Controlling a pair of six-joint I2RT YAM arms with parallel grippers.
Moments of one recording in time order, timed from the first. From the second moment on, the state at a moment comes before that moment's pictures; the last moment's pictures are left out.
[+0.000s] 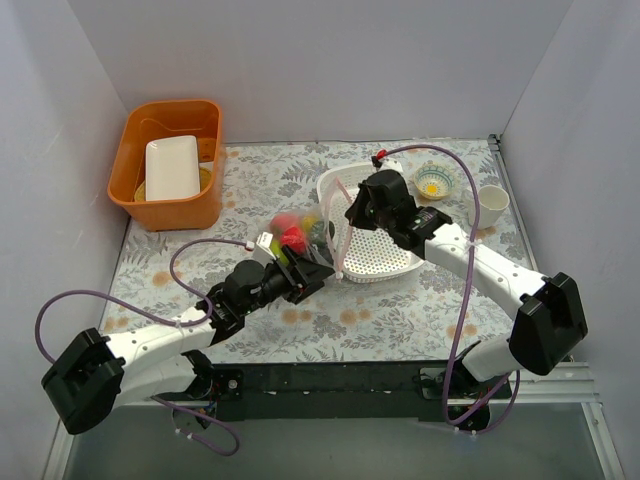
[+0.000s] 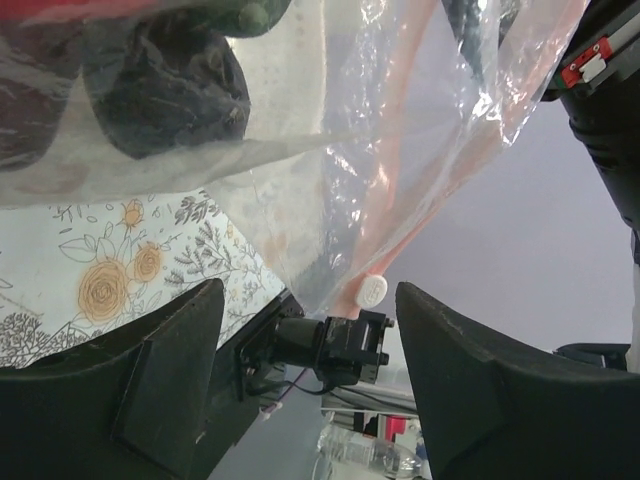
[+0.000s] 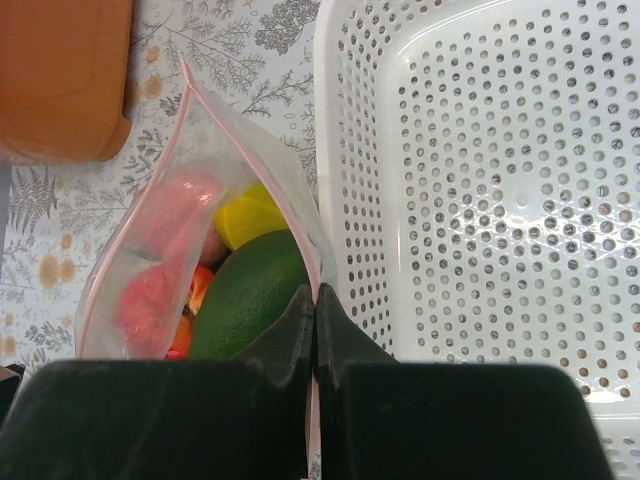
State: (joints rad) left arm -0.82 1.01 0.36 0.42 0.10 -1.36; right arm 0.70 1.44 1.17 -0.29 0.16 0.66
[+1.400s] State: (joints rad) left arm -0.85 1.03 0.44 0.36 -0.10 -1.37; right arm 0.80 1.12 0.95 -0.35 -0.09 0.77
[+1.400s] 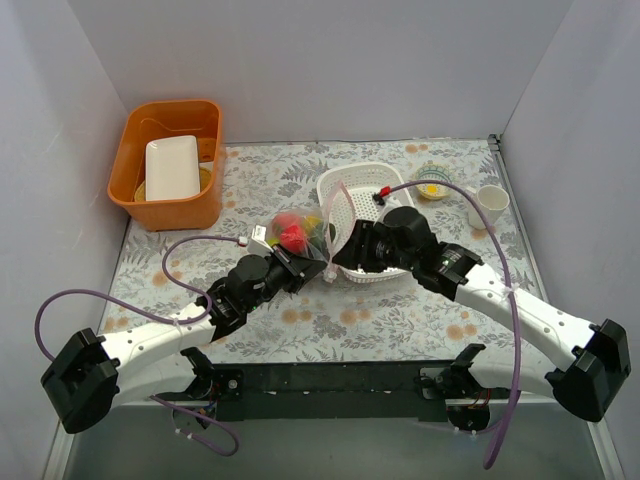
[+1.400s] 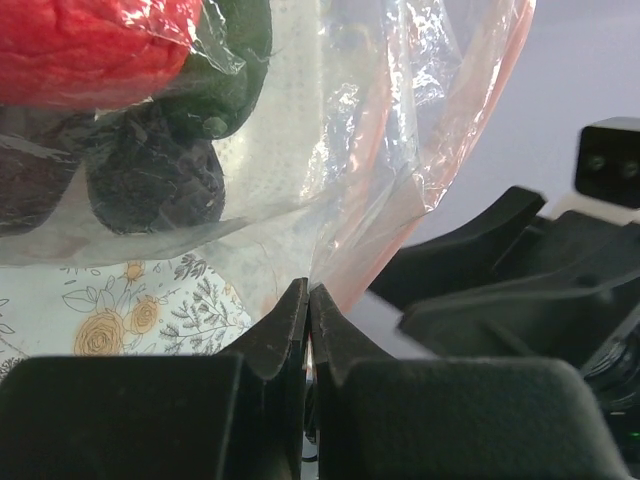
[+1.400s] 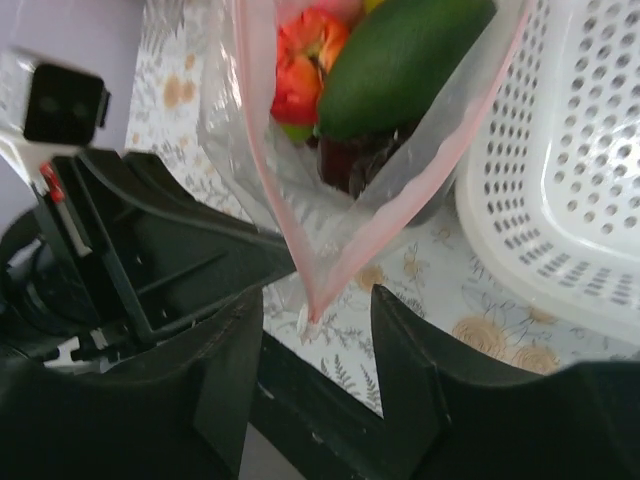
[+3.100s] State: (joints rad) left arm -0.86 0.97 0.34 0.42 -0.09 -1.37; right arm 0.87 1.07 0.72 -0.15 -0.13 0.97
